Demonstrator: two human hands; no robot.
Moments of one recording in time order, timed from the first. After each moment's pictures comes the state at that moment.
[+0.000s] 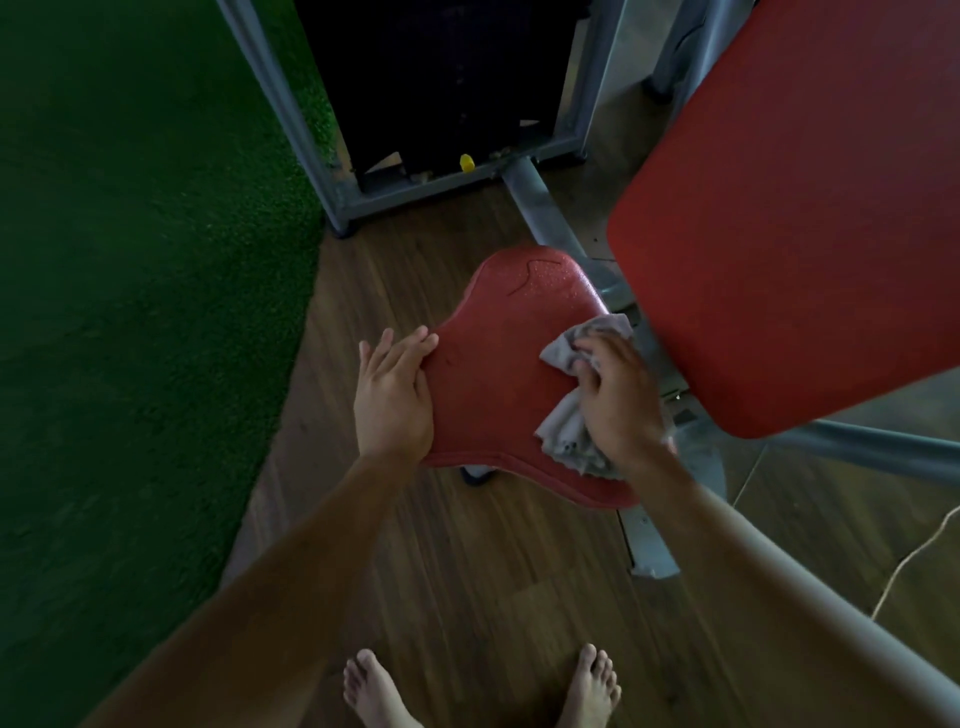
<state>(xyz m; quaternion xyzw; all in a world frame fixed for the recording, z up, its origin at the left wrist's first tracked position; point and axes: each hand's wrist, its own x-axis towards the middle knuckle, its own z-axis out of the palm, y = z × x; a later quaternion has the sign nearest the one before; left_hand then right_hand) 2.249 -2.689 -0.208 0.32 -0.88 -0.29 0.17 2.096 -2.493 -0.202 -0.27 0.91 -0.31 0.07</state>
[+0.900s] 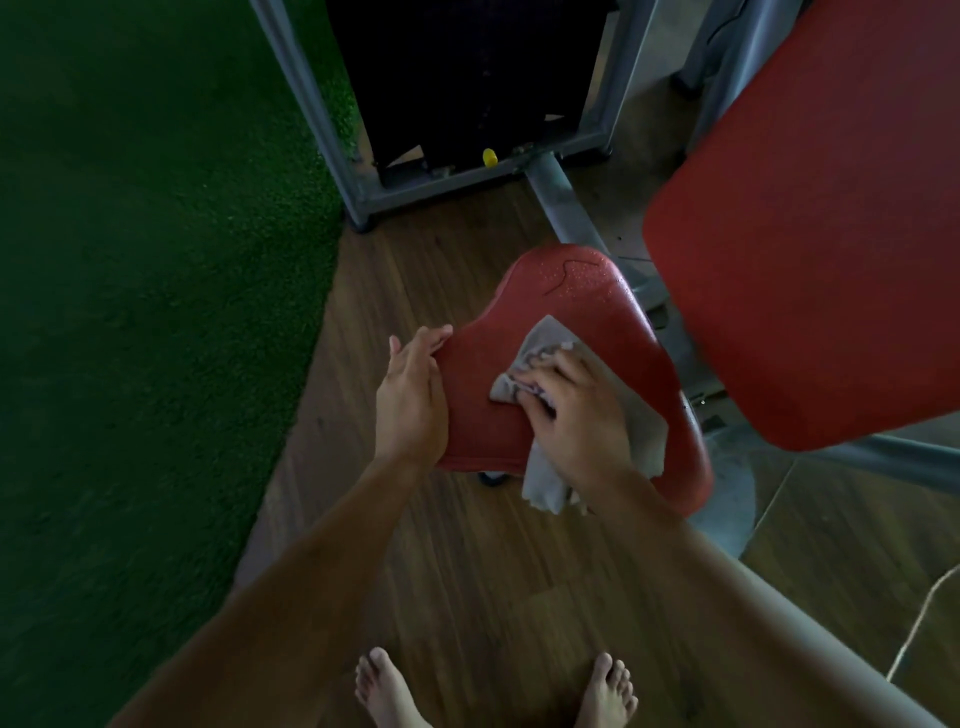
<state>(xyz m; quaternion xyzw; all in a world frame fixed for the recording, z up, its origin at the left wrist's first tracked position) 2.254 -2.696 -0.211 0.31 -0.85 -0.37 0.22 2.147 -2.538 -0.210 -0.39 0.88 -0.28 0.04</state>
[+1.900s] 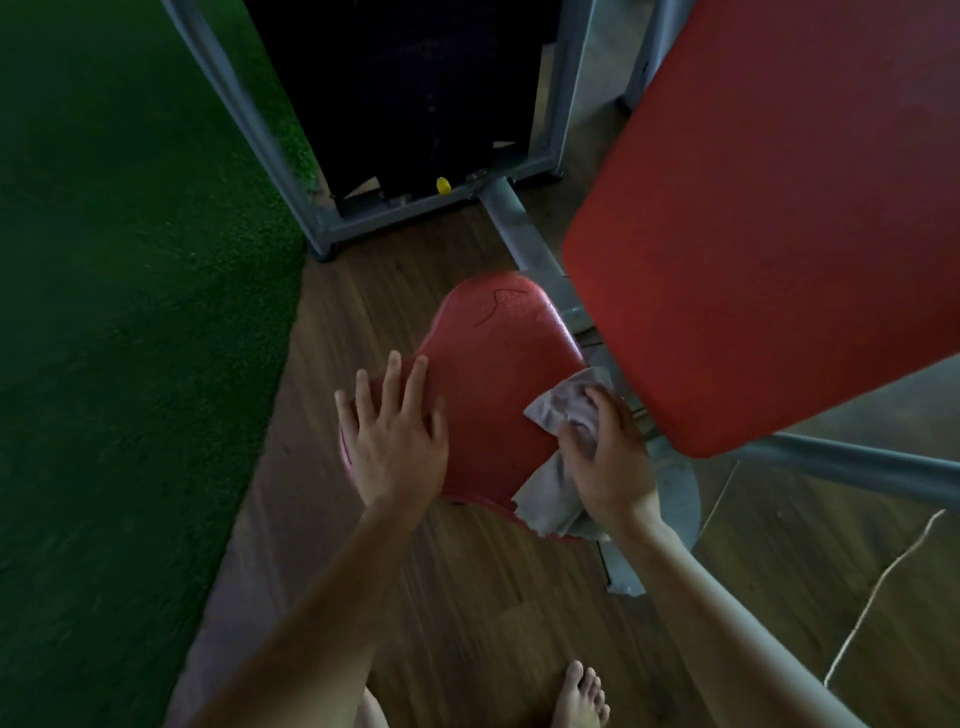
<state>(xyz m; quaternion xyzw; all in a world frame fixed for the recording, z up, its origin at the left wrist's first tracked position) 2.226 -2.638 -0.198 0.39 -0.92 -0.10 0.03 2.114 -2.440 -0.210 -0.19 0.91 -0.35 0.10</state>
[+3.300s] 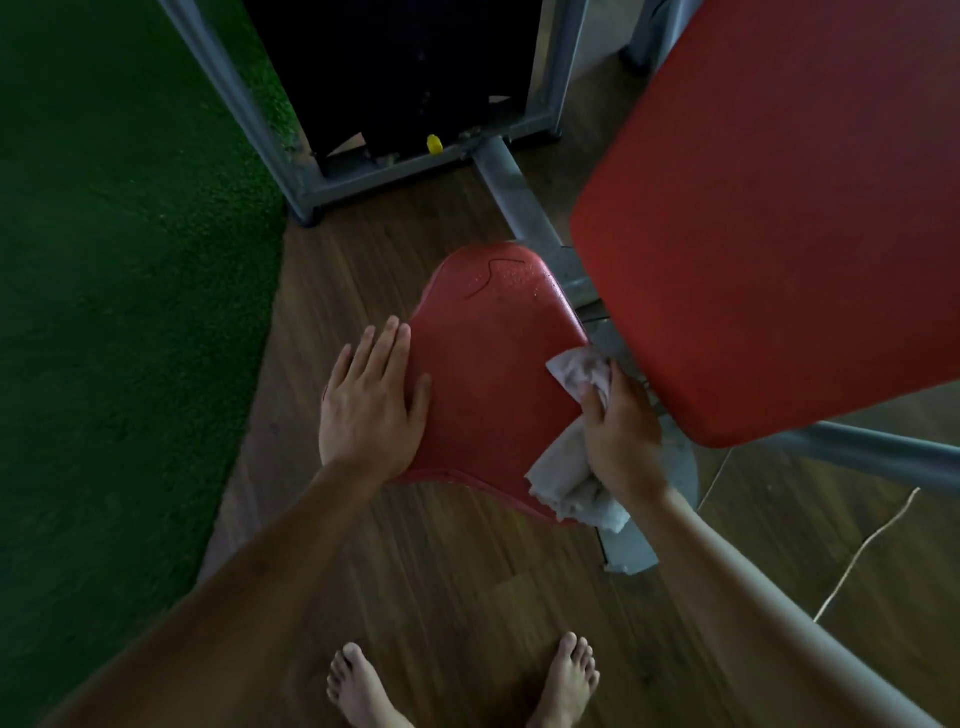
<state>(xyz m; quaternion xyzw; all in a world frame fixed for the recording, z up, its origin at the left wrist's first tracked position) 2.227 -2.679 -0.202 0.27 -0.96 -0.10 0.00 2.094 -2.454 -0.212 -0.12 0.93 -0.31 0.16</state>
